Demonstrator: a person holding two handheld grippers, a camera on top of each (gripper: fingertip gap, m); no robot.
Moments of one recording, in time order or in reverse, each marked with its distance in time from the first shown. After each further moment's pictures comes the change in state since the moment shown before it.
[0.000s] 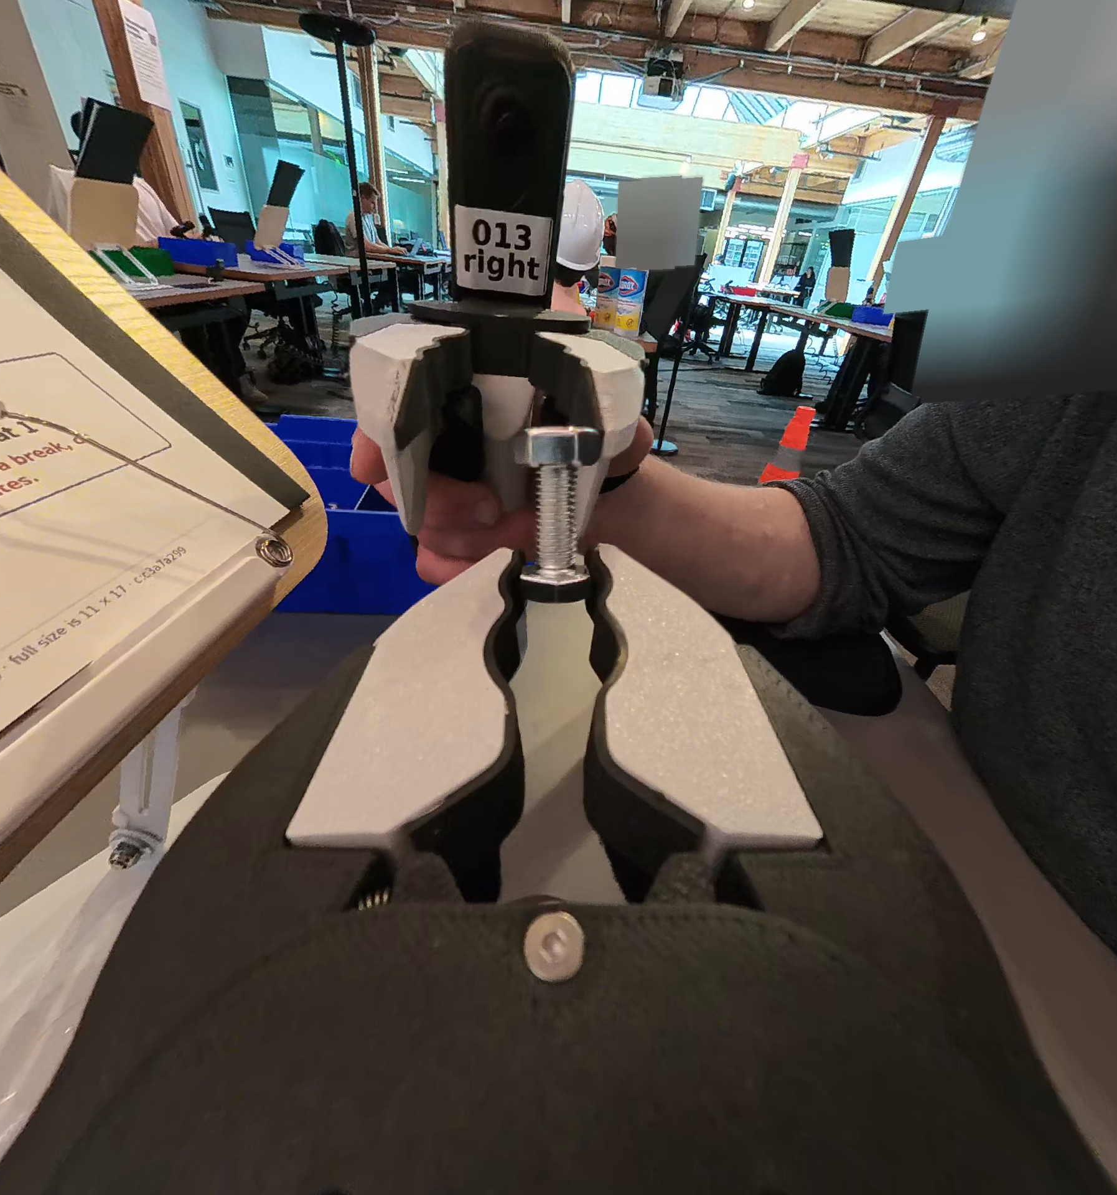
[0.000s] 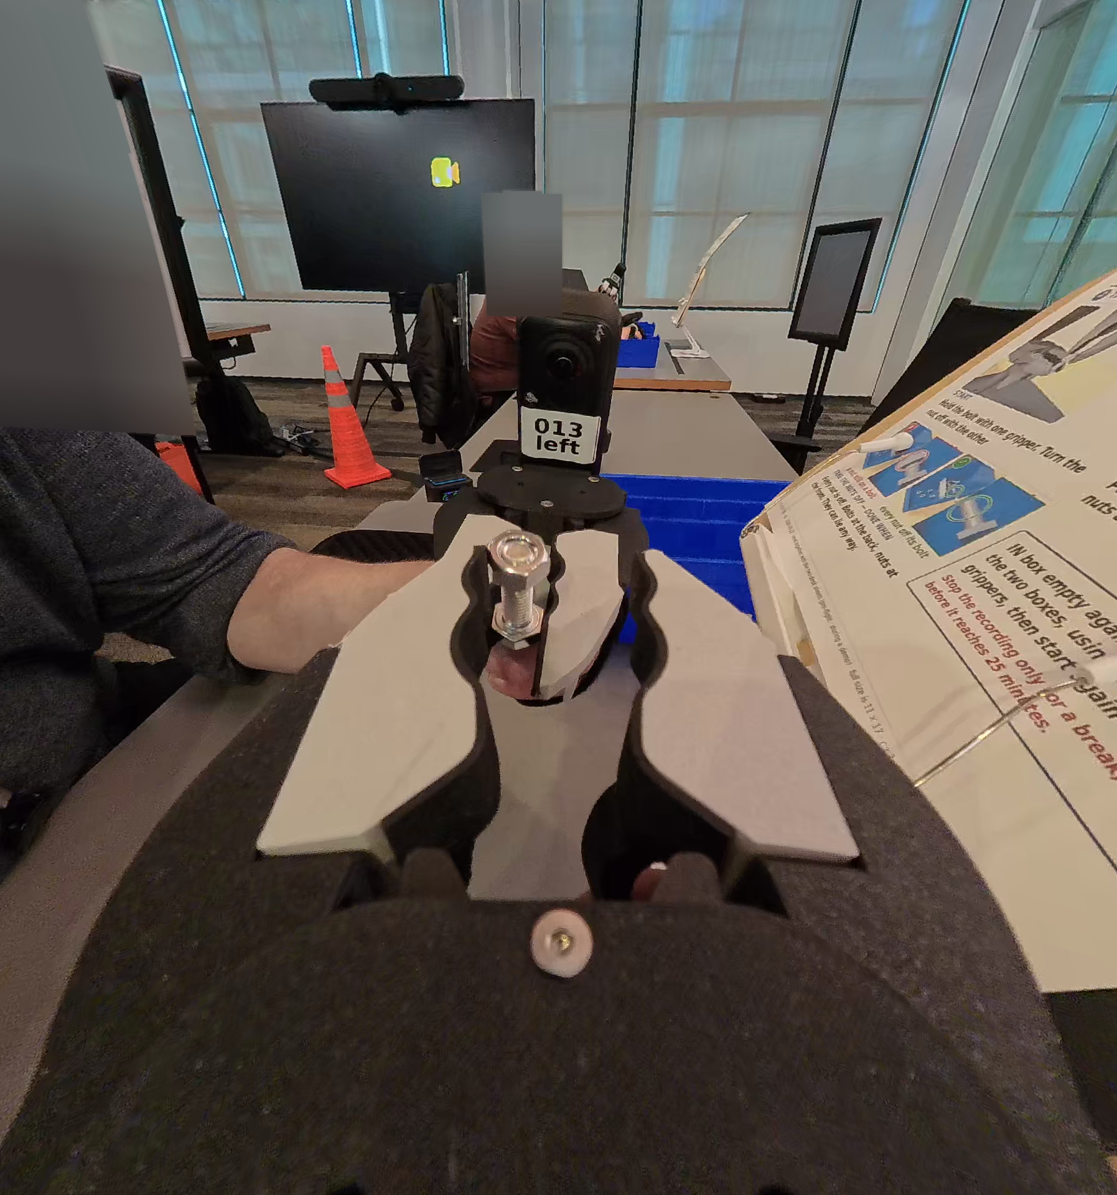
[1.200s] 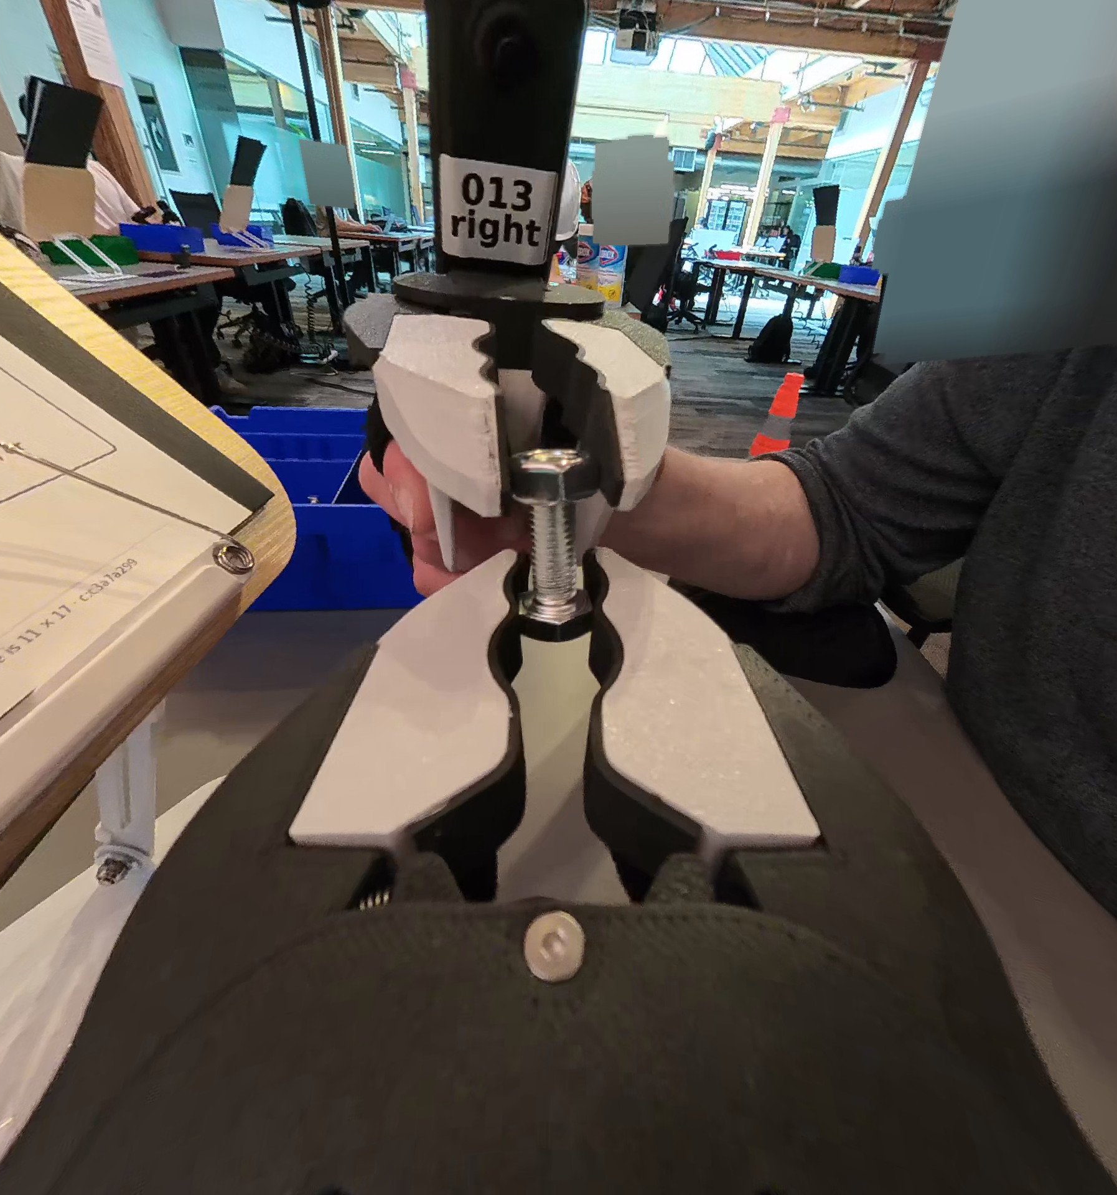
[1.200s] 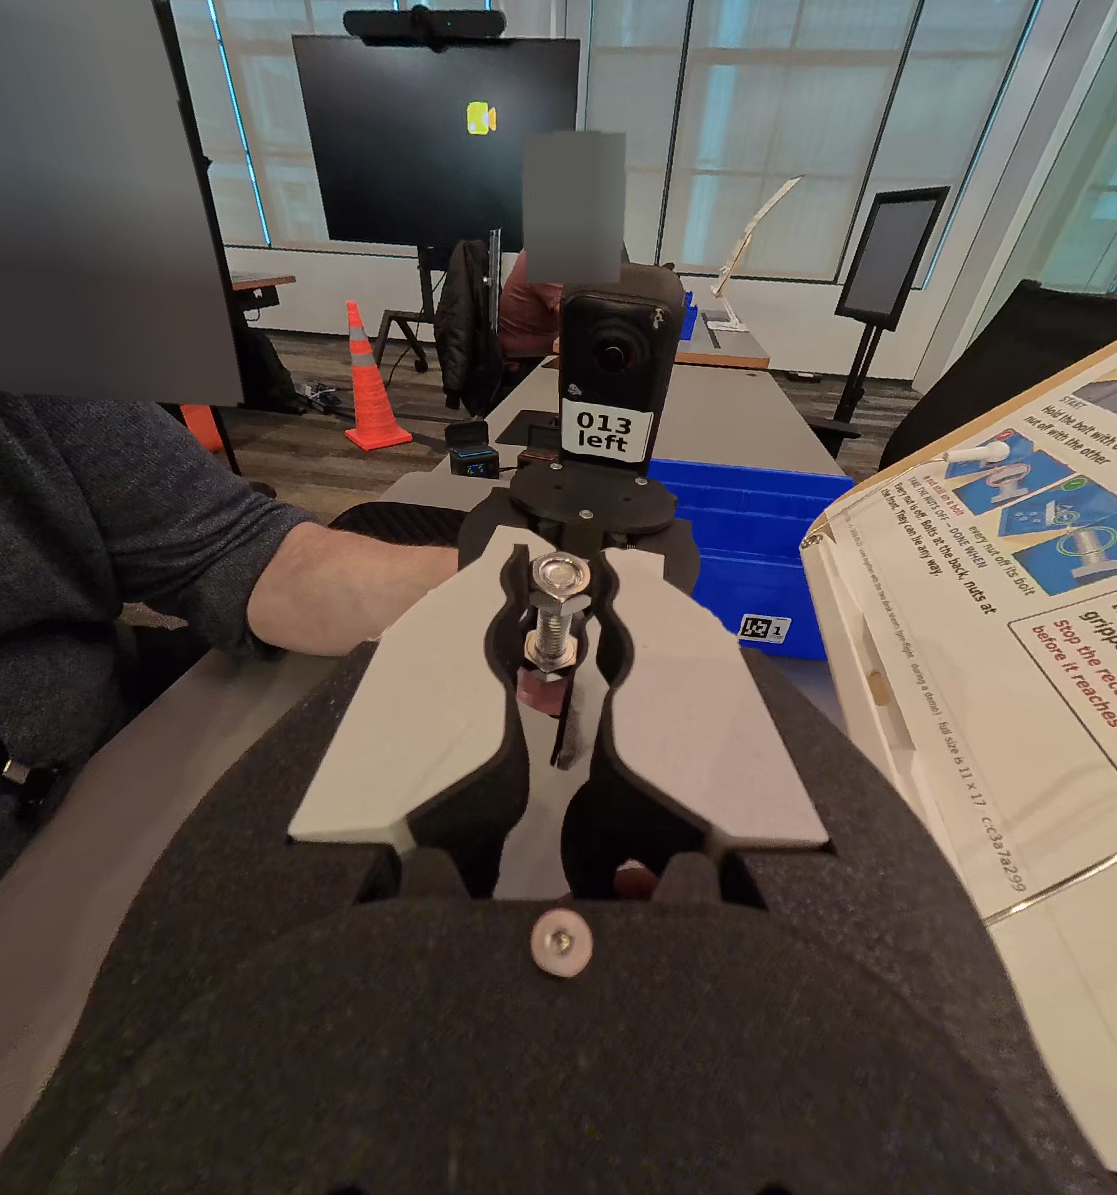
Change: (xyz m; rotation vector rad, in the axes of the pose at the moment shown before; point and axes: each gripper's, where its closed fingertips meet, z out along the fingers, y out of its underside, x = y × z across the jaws) left arm 0.008 0.006 0.006 -0.040 0.032 0.035; right arm -0.019 0.005 0.021 -0.057 -0.052 -0.033
